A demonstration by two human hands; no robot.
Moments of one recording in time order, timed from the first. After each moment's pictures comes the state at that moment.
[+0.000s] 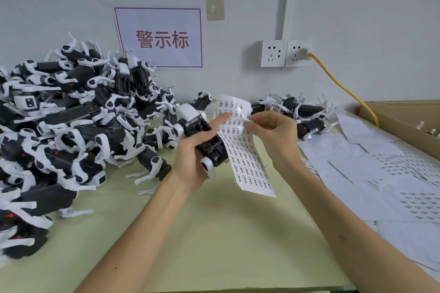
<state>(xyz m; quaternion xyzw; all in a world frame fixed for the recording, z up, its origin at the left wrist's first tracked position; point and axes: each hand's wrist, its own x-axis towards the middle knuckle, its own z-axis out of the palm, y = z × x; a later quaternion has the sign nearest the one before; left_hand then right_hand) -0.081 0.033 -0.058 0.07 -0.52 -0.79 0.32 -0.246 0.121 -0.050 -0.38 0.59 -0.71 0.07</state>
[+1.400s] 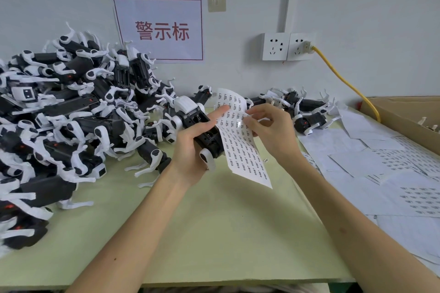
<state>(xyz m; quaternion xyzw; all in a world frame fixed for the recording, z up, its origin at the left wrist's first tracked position) -0.082 0.031 -0.056 0.07 -0.52 -0.80 0.29 -0.247 0.122 -0.051 -0.45 0.64 -0.62 0.03</state>
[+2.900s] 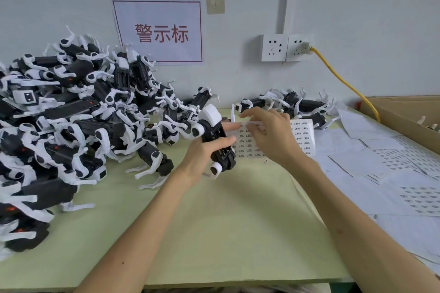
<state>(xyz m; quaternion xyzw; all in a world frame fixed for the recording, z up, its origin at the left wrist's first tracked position) -0.086 0.032 -0.066 0.17 -0.69 -0.64 0.28 -0.260 0.120 -0.058 -0.56 0.70 -0.41 -0.15</state>
